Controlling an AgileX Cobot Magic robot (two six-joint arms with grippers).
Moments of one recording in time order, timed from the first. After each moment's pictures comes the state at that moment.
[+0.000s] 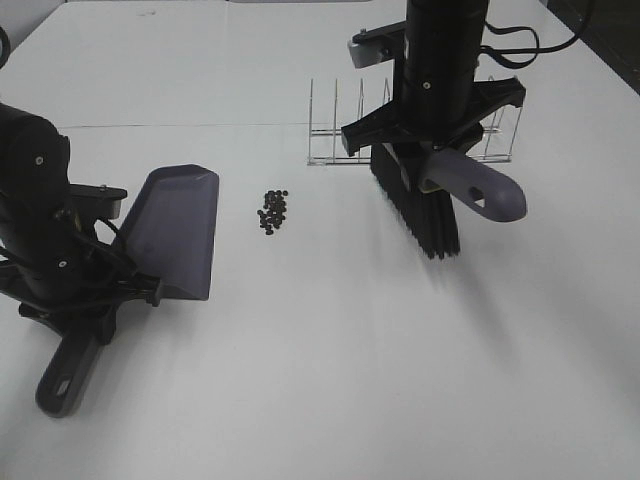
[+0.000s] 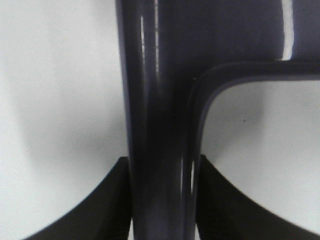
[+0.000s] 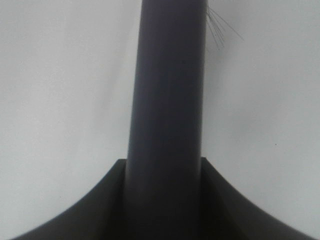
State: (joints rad) left arm -0.35 1.96 -1.00 0.09 0.69 -0.37; right arm 0.50 2.08 -1.68 -0.20 1.16 0.31
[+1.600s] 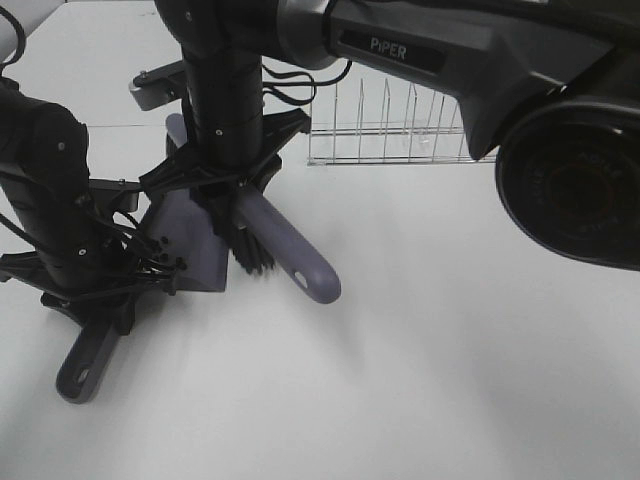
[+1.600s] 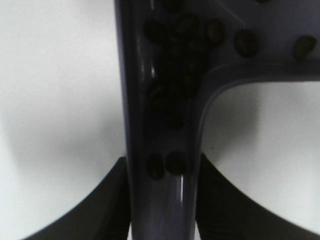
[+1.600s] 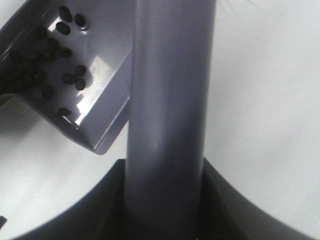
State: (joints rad) left arm -0.35 2.03 -1.08 0.01 0.72 -0.28; right arm 0.80 2.44 -2.24 -0.14 1.23 0.19
